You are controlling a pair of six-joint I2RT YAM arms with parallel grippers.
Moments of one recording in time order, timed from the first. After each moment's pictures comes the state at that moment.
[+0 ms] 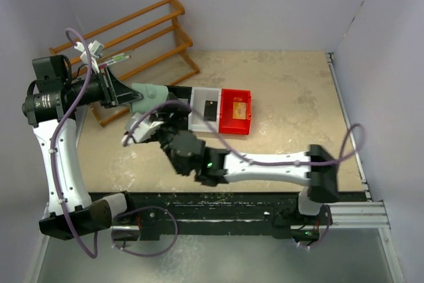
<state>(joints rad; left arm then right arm) 0.28 1.20 1.61 -1.15 1.07 -0.13 1.43 1.79 1.47 0.58 0.96 -1.05</state>
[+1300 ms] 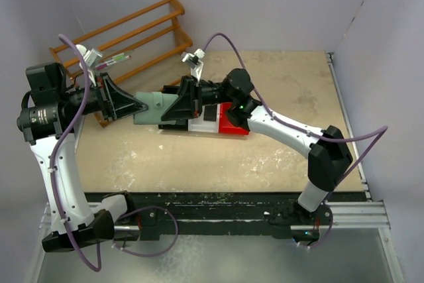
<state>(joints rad) 0.28 1.10 1.63 -1.17 1.40 0.02 0.83 1.70 1.38 0.72 -0.98 0.99</state>
